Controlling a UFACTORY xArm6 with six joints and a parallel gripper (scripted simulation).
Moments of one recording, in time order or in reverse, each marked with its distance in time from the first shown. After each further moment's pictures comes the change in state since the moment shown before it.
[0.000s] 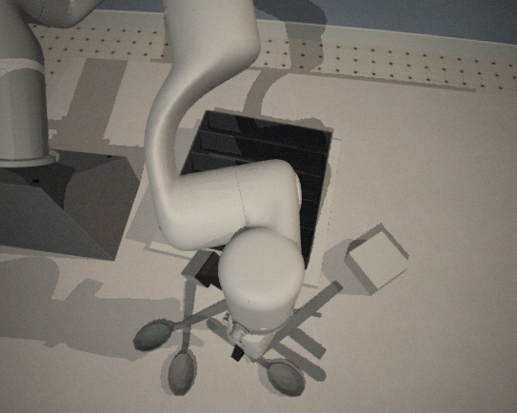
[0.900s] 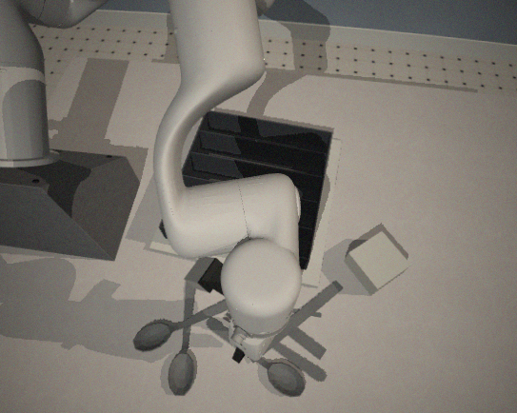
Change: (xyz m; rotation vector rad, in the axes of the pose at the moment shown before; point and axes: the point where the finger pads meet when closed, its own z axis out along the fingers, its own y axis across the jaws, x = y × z) arm 0.000 0.000 0.025 0.000 0.001 0.000
